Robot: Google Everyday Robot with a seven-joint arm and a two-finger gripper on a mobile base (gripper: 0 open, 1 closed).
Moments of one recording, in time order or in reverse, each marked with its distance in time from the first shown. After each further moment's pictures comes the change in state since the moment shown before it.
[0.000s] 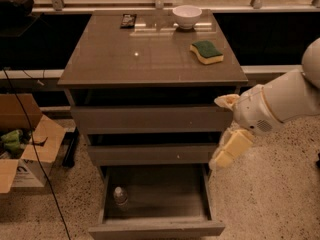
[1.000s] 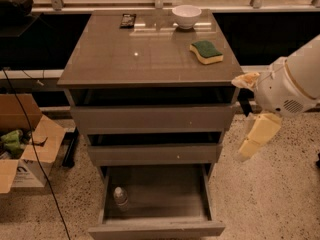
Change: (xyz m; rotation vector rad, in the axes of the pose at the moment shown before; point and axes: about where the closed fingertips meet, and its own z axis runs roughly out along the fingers) arm -0.014 0.000 -0.066 0.067 0.161 -0.099
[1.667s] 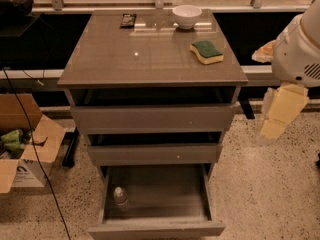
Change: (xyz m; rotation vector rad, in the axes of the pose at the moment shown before) arm -0.008 -0.008 -0.070 0.078 0.253 -0.001
